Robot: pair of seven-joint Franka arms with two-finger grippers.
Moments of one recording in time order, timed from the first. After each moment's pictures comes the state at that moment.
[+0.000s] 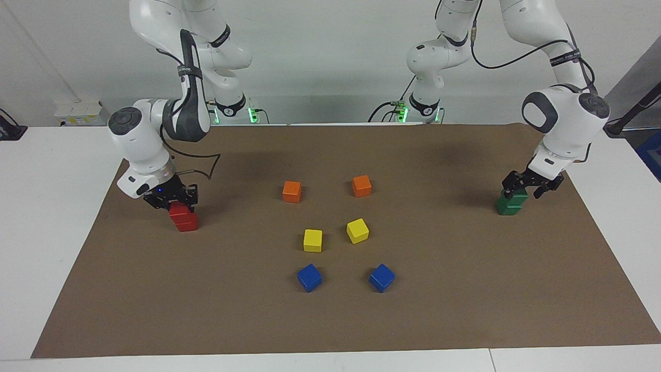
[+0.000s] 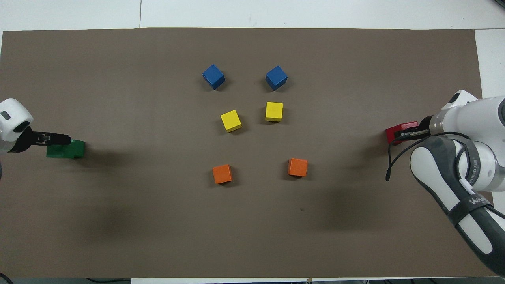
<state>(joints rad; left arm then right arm) 0.26 0.08 -0.05 -2.08 -0.03 2.24 0.33 -0.03 0.10 -0.06 -2.18 0.02 2.34 -0.22</state>
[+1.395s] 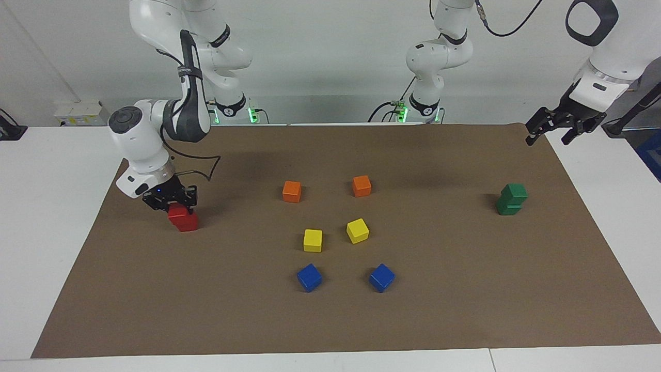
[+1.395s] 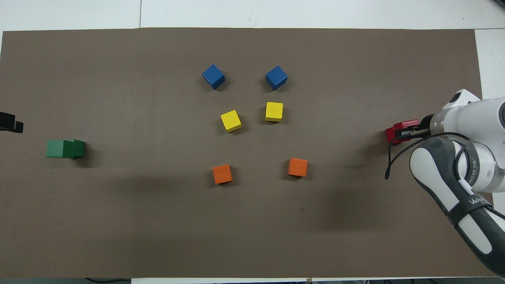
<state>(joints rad) 0.19 -0.01 -0.08 -1.60 -0.02 1.56 0.15 -0.03 0.10 -0.06 -2.19 0.02 2.37 -0.22</state>
